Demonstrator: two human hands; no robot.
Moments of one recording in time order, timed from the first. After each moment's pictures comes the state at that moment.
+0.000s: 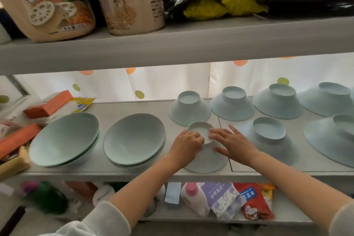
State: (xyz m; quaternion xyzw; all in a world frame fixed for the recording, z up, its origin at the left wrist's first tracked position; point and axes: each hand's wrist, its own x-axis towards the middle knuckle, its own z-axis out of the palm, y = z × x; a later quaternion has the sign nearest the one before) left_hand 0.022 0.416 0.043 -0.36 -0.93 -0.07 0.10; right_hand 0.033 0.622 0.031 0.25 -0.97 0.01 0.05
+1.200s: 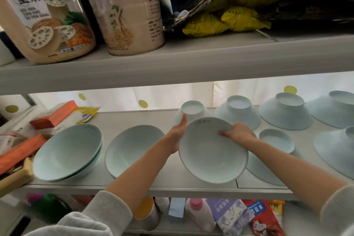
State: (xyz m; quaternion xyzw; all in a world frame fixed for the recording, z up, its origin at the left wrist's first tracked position) left_hand -0.044 0.409 0.086 0.10 -0.68 -0.68 -0.26; right_hand -0.038 0.631 0.059 -0.14 -0.93 0.34 -0.07
